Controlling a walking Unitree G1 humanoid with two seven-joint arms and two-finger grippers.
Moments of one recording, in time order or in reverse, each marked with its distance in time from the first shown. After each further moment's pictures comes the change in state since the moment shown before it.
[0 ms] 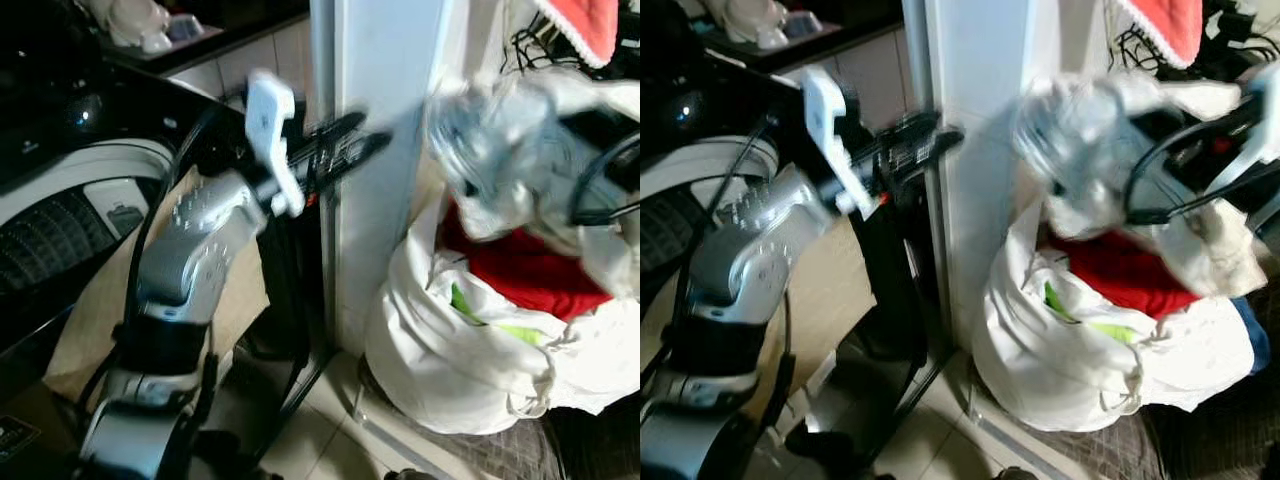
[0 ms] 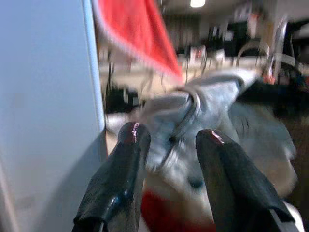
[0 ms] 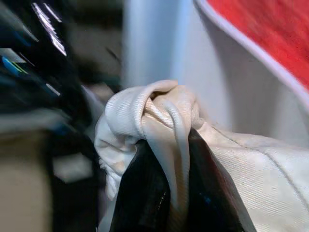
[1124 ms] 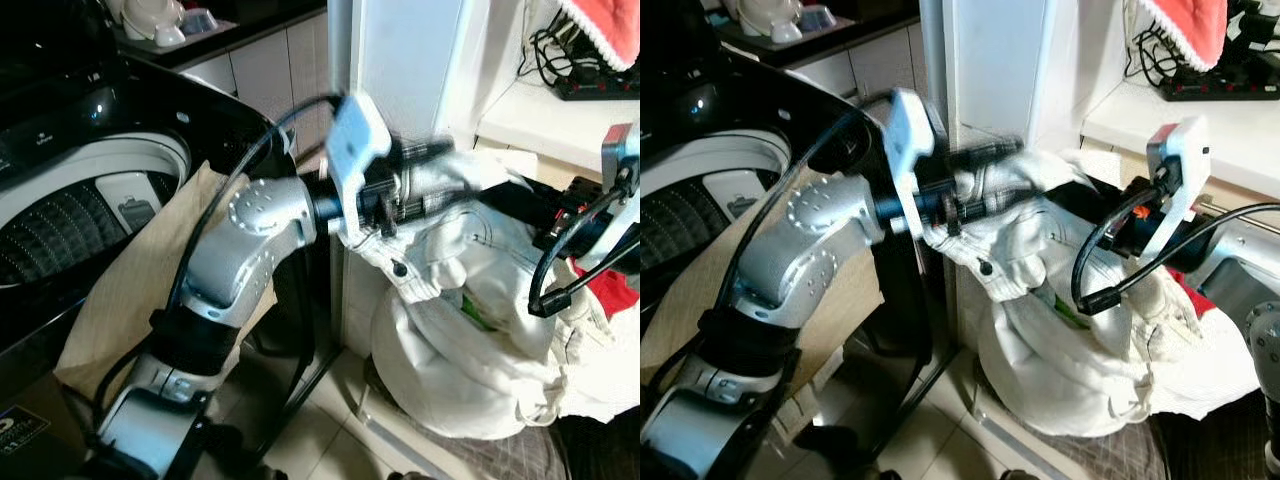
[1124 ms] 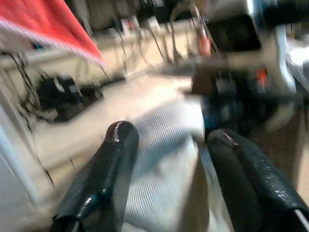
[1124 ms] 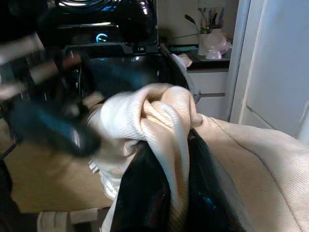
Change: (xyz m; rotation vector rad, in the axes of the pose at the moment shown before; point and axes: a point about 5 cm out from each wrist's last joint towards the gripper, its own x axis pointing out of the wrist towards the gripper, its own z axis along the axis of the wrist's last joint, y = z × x) left arm 0.022 -0.045 -0.030 0.072 0.181 -0.339; right arm -0.001 0.060 -0.035 0.096 0.177 0.236
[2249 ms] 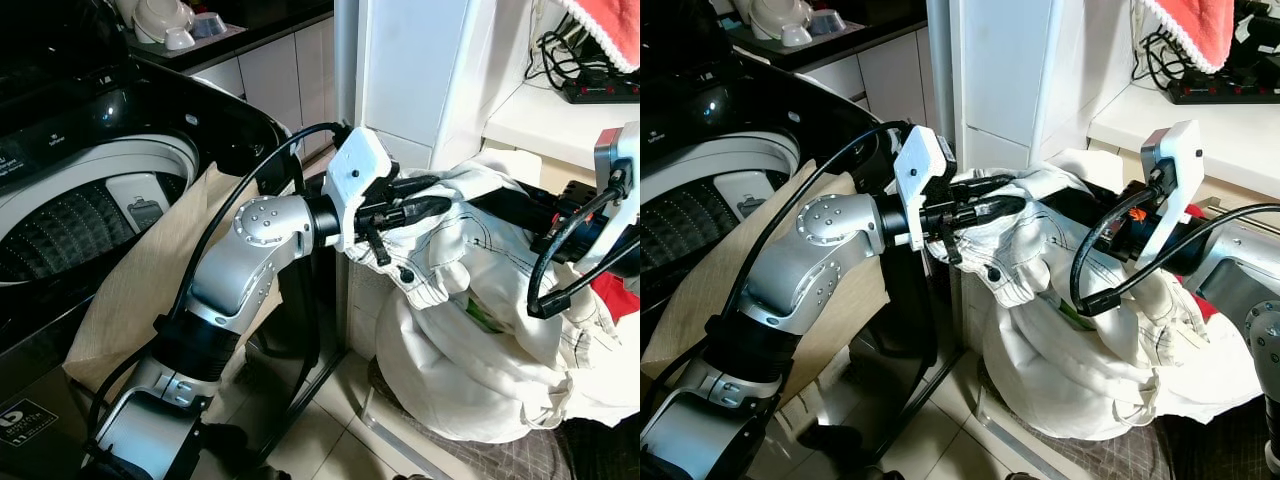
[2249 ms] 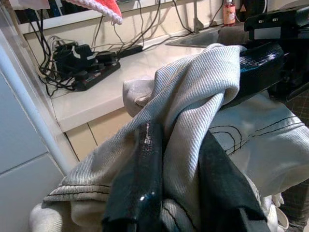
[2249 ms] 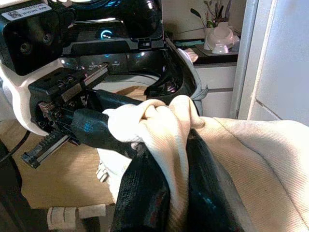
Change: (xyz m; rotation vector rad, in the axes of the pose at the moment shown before) left arm -0.003 0.007 -0.020 -0.002 0.095 0.086; right arm 0.000 0.000 -0.003 0.024 0.027 0.002
